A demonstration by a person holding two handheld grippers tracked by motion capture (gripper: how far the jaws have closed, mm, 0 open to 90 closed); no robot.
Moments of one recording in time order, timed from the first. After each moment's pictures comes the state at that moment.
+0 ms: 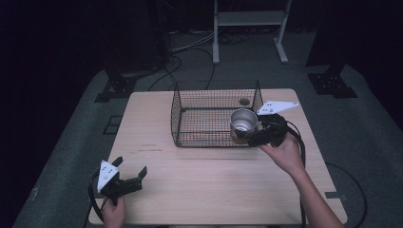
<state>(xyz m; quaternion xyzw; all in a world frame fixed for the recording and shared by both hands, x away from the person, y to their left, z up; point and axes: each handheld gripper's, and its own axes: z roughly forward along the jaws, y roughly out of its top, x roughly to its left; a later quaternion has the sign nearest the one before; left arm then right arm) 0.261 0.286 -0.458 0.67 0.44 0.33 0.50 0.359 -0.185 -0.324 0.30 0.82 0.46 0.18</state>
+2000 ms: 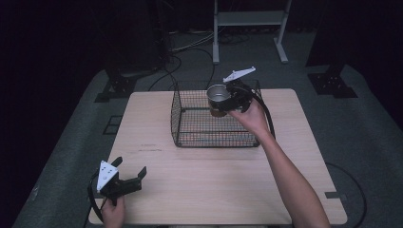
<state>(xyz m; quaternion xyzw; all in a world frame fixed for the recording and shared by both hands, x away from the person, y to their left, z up) 0.260 0.288 -0.459 0.67 0.44 0.33 0.50 0.474 -0.116 -0.315 0.33 0.83 0.42 0.17</state>
